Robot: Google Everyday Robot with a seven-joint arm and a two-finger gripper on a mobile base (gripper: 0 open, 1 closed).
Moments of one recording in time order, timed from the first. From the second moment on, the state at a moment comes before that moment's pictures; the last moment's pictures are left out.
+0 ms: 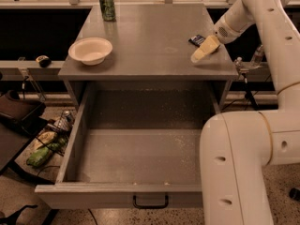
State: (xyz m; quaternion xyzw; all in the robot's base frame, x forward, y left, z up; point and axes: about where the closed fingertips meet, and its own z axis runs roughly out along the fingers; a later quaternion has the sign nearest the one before) arm 0.798 -0.231 0.842 -0.37 0.89 0.06 0.27
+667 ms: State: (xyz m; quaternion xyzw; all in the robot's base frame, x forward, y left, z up) arm 0.814 -0.219 0.892 -0.36 0.87 0.06 0.34
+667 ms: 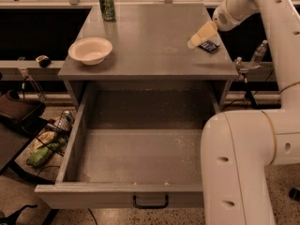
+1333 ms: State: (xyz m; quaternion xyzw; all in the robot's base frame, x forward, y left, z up) arm 0.846 -0.223 0.884 -0.31 0.88 0.02 0.36
